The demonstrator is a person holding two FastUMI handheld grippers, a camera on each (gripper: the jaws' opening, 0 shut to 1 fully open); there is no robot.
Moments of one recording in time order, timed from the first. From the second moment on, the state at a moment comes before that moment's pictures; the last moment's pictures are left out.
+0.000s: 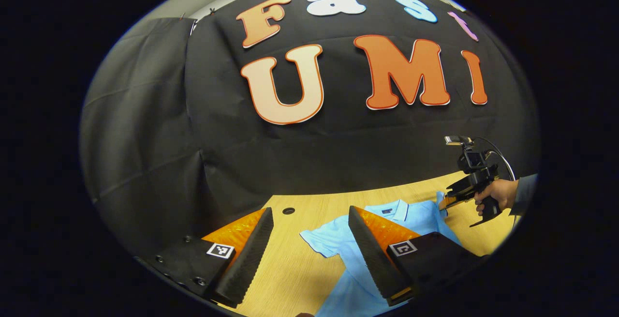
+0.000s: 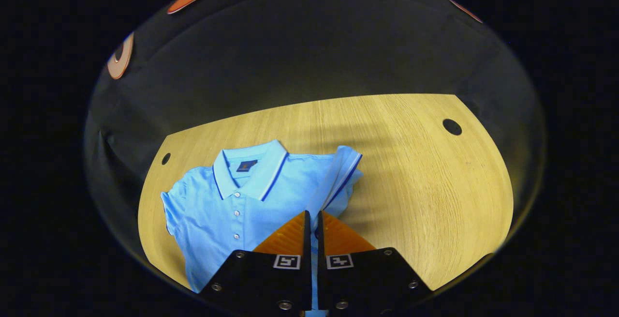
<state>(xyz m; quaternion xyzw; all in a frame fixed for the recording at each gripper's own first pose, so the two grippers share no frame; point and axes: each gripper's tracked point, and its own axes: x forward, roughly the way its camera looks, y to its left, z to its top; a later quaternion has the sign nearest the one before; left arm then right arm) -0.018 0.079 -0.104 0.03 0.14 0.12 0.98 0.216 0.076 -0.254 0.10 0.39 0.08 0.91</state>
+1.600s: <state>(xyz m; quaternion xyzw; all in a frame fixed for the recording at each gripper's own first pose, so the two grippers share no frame) 0.140 0.155 -0.423 -0.12 0.58 0.03 0.80 0.027 0.001 -0.212 0.11 0.33 -0.04 0.94</state>
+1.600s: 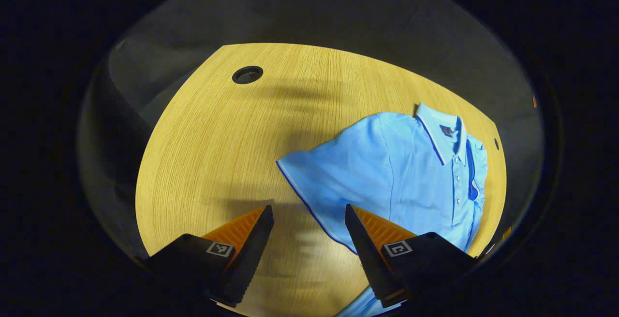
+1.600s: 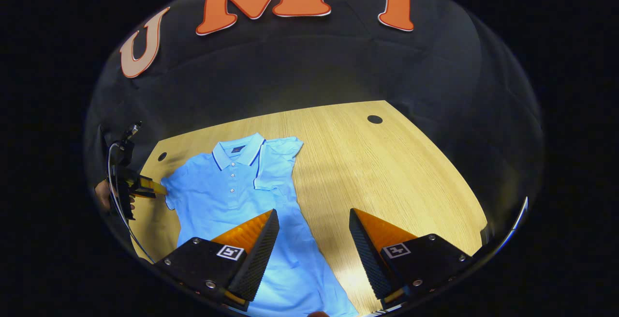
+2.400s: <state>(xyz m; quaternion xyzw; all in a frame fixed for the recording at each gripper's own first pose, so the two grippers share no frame) 0.188 0.095 -0.389 -0.04 0.54 -0.05 0.84 -0.024 -0.034 -0.213 0.14 0.32 -0.08 0.93</state>
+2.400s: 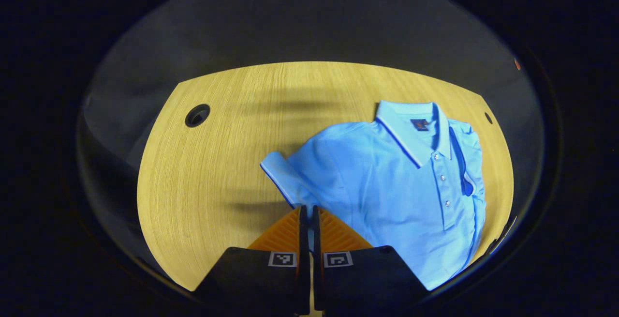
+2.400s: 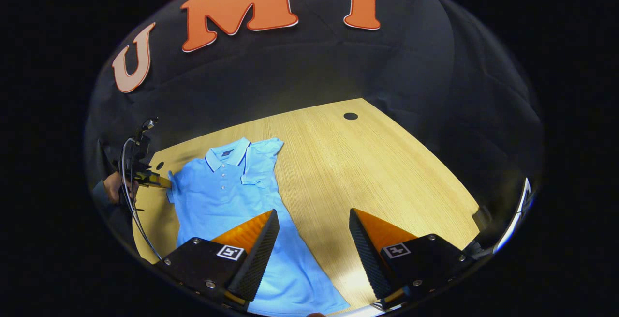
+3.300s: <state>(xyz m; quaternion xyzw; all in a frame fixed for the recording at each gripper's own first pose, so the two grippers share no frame) 0.197 -0.070 -0.340 -0.04 0.50 -0.23 0.83 -0.065 -0.047 -0.238 0.17 0.34 -0.09 0.92</state>
